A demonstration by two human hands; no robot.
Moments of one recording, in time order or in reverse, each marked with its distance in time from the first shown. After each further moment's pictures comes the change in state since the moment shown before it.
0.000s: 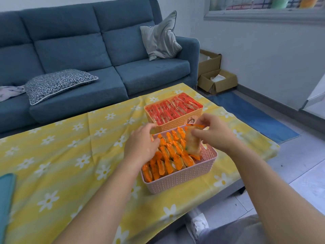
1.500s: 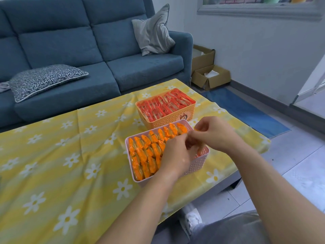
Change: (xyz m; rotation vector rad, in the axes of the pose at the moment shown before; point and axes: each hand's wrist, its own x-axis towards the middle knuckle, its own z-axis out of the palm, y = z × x) left_hand -0.036 0.082 0.071 -0.522 -0.157 0.131; right_hand -0.007 0.017 -0.013 -0.236 0.007 0.079
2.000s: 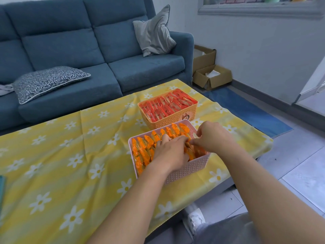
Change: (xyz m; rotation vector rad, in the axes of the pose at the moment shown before) left_hand 0.001 0.006 -0.031 0.633 -0.310 -0.048; right_hand 0.016 0.002 0.025 -0.392 -0.057 0.070
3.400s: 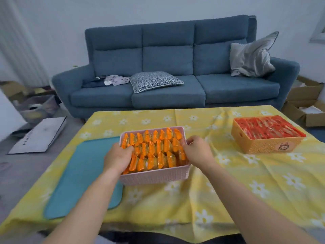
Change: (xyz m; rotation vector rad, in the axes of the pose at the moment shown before) left_hand -0.275 -0.303 -0.096 -0.560 0.793 -0.936; right_hand -0.113 -0.301 0.087 0.534 -0.146 -0.326
